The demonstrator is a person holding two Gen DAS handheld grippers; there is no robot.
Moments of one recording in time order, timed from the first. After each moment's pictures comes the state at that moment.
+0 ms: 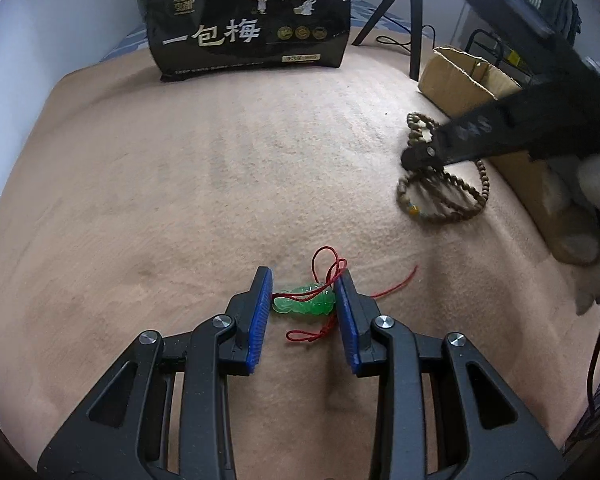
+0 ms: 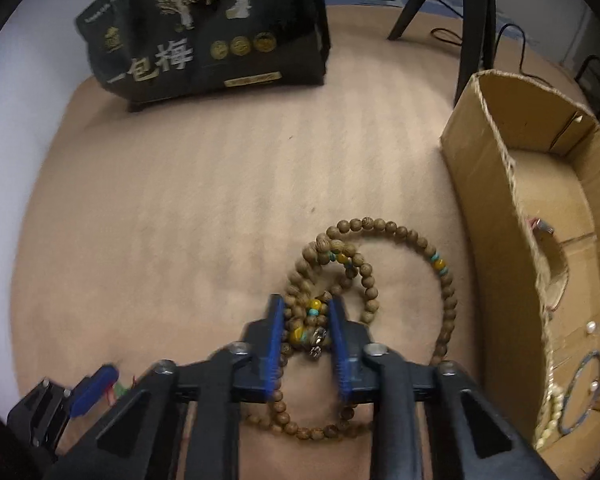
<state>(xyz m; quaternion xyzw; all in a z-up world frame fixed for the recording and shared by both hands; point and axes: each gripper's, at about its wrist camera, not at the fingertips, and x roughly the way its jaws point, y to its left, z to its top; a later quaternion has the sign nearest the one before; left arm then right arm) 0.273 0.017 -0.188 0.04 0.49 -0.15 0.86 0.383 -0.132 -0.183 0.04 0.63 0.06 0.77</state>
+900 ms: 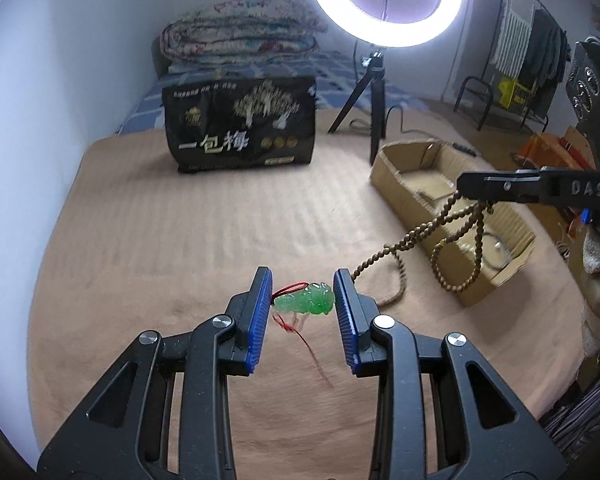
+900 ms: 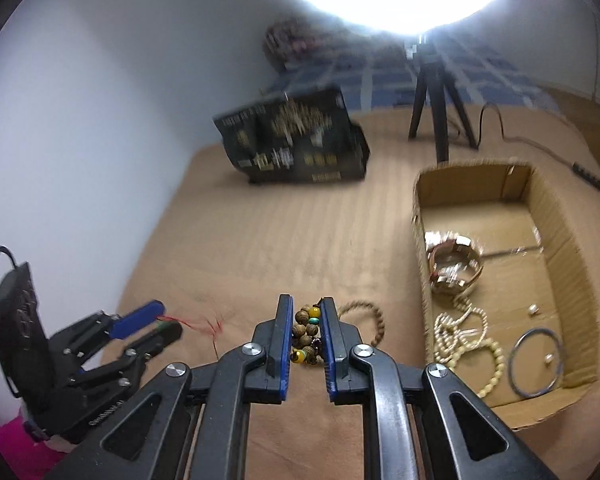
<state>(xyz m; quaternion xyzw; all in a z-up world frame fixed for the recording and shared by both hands) 0.227 -0.008 -0.064 0.02 0.41 -0.15 0.90 0.283 -0.203 -0.028 0.12 0.48 0.18 0.85</state>
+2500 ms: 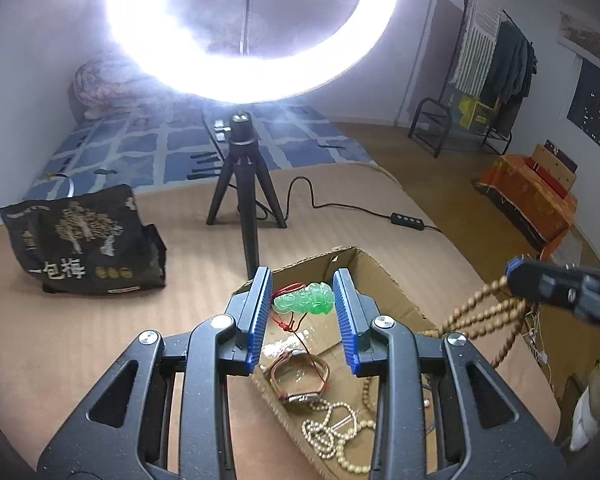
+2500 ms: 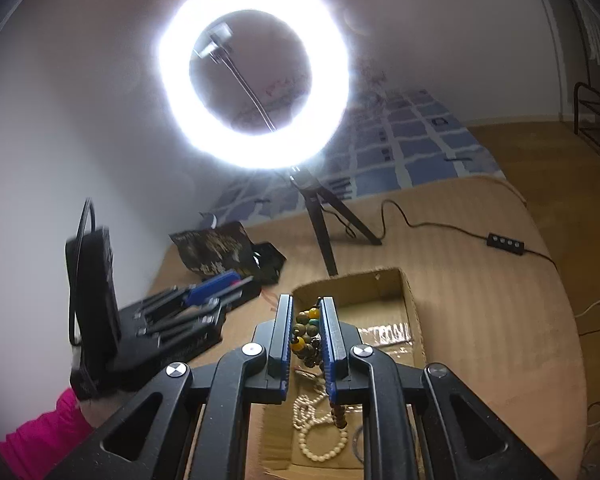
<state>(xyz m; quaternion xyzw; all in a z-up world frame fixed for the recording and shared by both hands) 0.368 -0.204 -0.047 0.00 0.37 -0.23 0.90 0.319 -0.373 0.006 0.15 0.40 0.14 0.89</state>
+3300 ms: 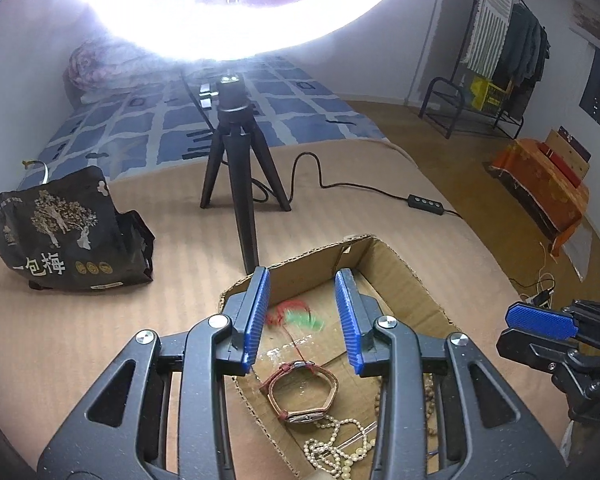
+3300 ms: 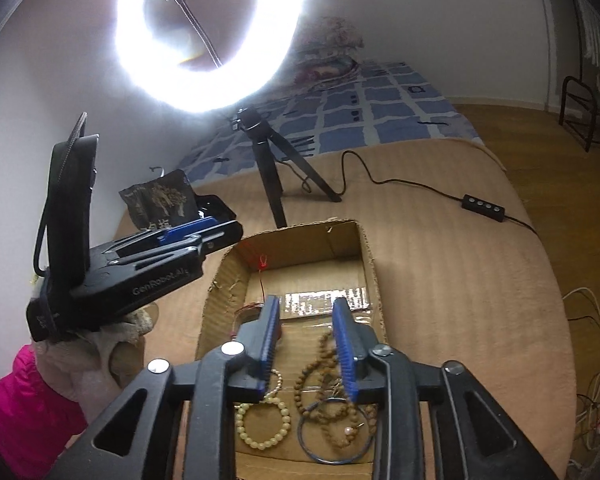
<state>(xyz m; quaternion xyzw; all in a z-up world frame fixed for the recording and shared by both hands) 0.394 -0.225 -0.074 0.02 0.40 -0.21 0.89 0.320 -0.382 -0.041 0.11 0.45 0.10 0.88</state>
